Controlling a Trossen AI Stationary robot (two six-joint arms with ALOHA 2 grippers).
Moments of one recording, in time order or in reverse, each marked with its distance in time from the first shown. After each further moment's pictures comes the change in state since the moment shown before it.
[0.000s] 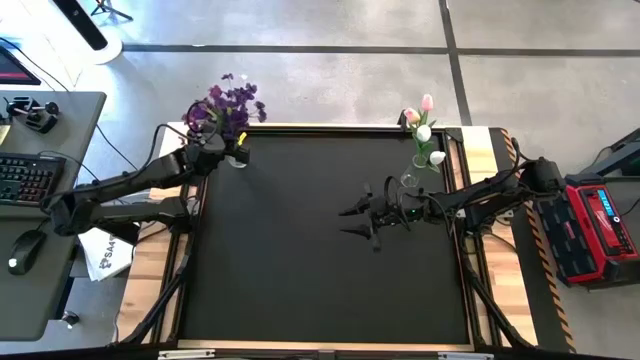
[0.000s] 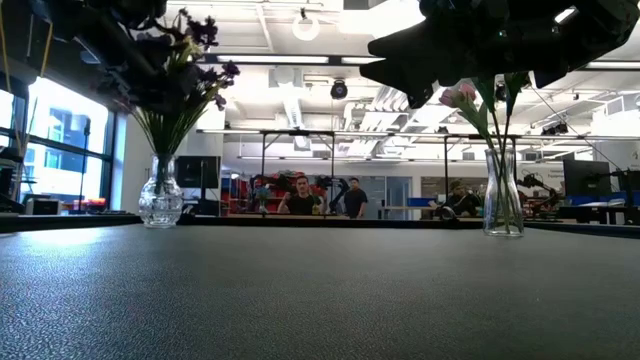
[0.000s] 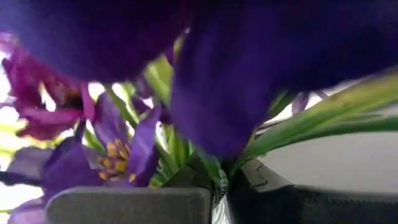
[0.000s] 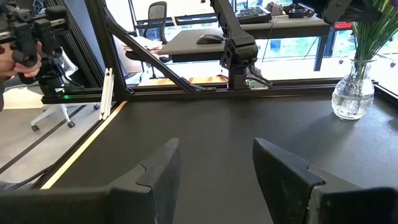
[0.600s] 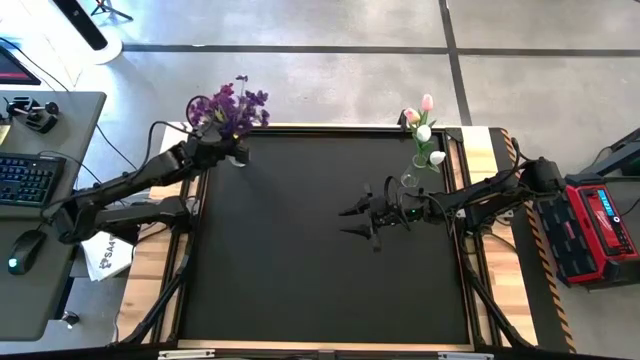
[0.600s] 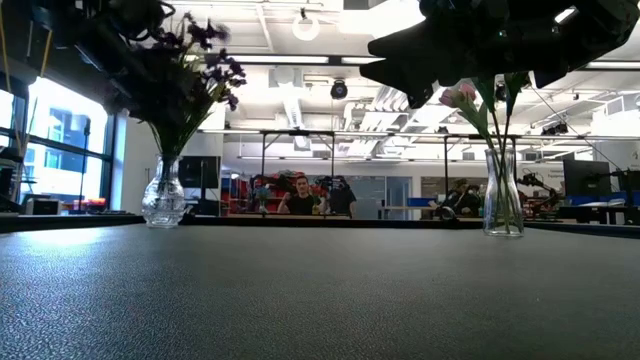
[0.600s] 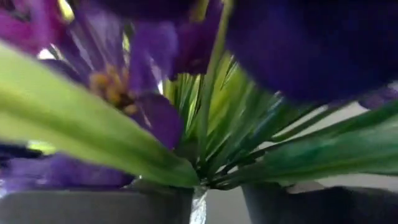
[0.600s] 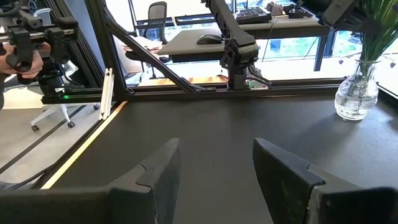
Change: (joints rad) left arm 0.138 0.000 -0.016 0.001 0.273 -0.031; right arm 0.000 0.000 0.000 0.000 0.000 0.000
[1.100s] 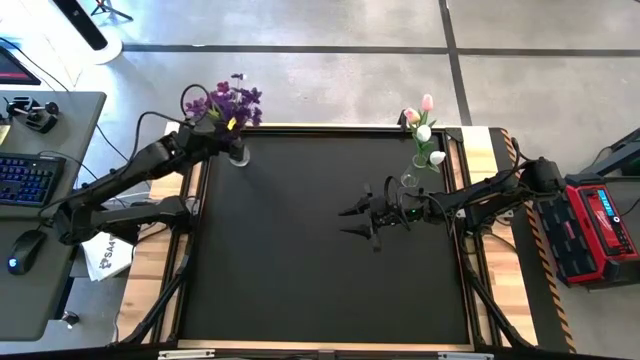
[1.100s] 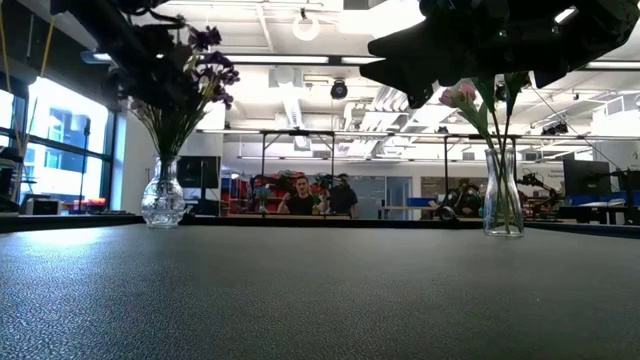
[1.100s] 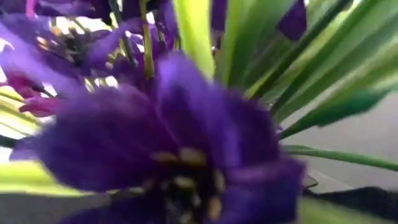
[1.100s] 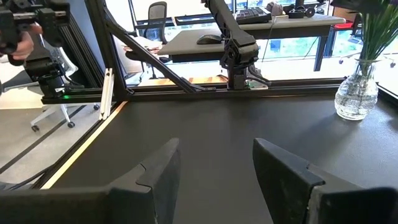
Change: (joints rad) left arm 0.019 -0.001 0.182 -0.232 0.074 0.035; right arm 0.000 0.000 0.000 0.000 0.000 0.000
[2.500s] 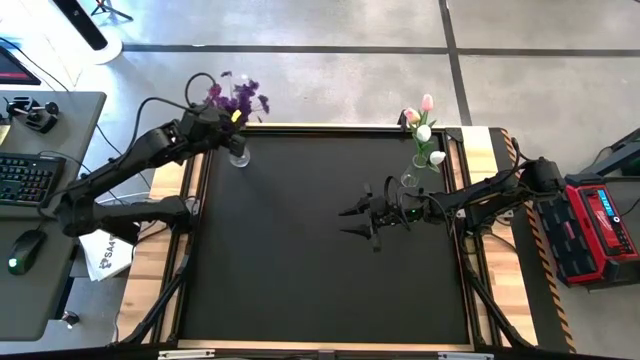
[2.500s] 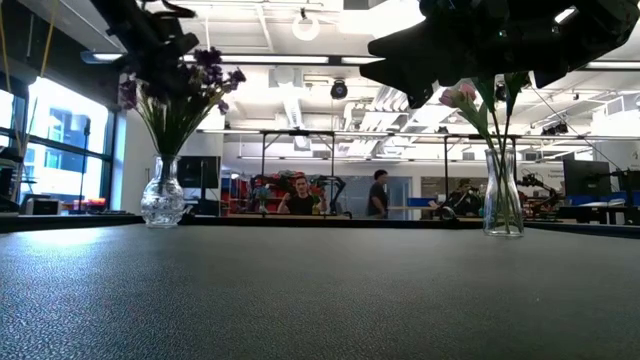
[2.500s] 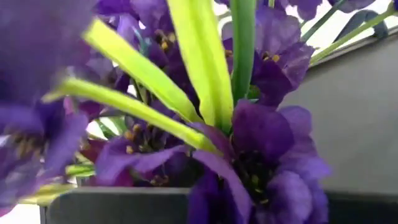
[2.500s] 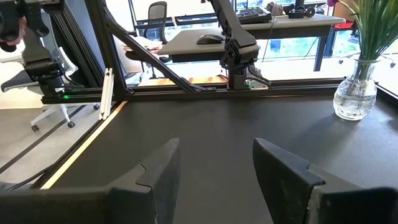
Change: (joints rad) left arm -0.002 0.111 0.197 -0.190 0.017 0.010; right arm 0.000 0.000 0.000 0.000 0.000 -0.001
